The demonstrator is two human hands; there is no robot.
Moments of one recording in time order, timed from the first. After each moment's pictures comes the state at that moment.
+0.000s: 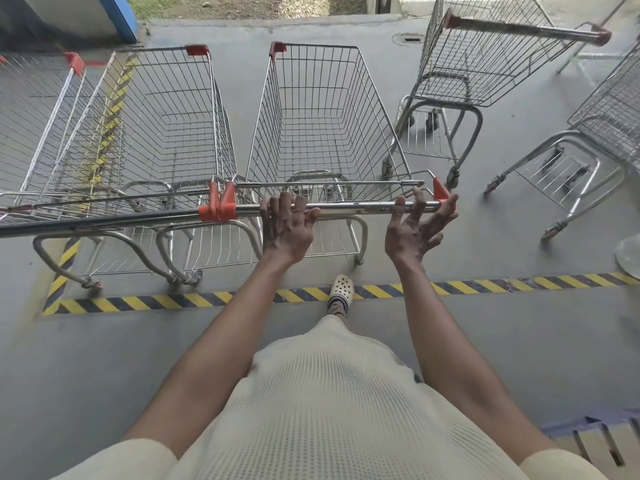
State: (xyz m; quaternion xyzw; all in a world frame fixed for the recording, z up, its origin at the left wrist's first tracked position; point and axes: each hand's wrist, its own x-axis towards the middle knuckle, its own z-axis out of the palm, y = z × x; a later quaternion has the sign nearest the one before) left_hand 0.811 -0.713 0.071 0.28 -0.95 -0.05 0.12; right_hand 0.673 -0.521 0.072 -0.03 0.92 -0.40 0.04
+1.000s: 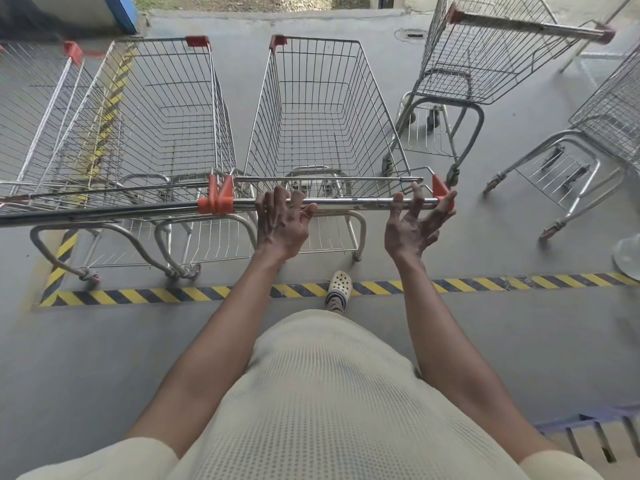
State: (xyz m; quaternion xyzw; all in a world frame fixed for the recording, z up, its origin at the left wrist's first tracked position) left_hand 0.819 -0.720 0.071 0.27 -0.95 -0.05 0.12; right_hand 0.677 -0.518 0.078 -0.05 0.91 -0.40 0.06
